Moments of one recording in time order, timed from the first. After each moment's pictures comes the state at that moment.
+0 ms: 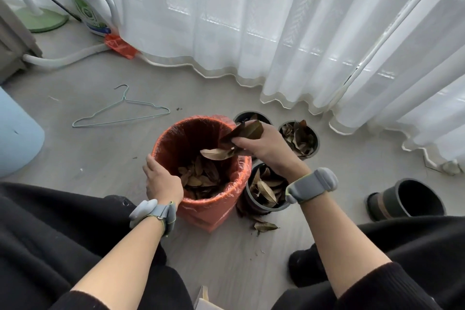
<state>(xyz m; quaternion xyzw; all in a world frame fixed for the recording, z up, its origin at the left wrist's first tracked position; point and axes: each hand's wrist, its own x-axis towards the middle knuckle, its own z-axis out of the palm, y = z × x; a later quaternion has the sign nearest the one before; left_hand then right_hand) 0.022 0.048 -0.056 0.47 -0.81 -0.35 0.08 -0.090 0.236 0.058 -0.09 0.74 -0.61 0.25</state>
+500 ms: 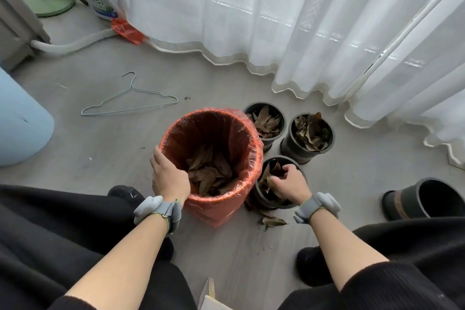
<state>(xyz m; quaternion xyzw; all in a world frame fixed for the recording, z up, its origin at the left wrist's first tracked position) 0.021 0.046 -0.061 0.47 -0.82 -0.33 0.07 -0.089 0.306 -0.092 0.07 0.92 -0.27 0.28</state>
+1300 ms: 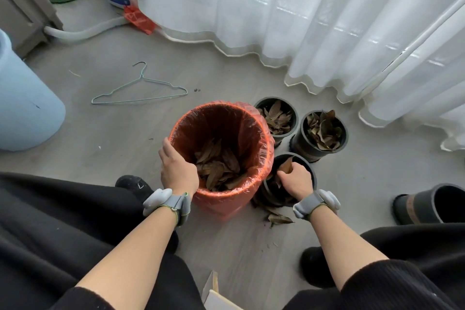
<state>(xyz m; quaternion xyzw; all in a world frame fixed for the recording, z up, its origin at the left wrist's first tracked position) 0.022 0.041 -0.063 0.48 -0.82 -0.31 0.08 -0.095 0.282 -0.113 0.07 0.93 -0.26 0.24</state>
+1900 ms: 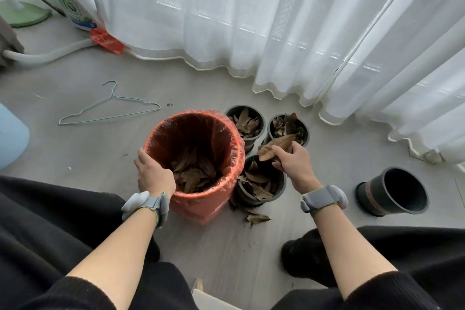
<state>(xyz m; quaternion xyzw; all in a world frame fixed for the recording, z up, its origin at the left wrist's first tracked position) 0.022 0.047 -0.056 0.47 -0.81 -0.34 0.08 -0.088 0.315 -0.012 0.13 0.78 -0.60 0.13</state>
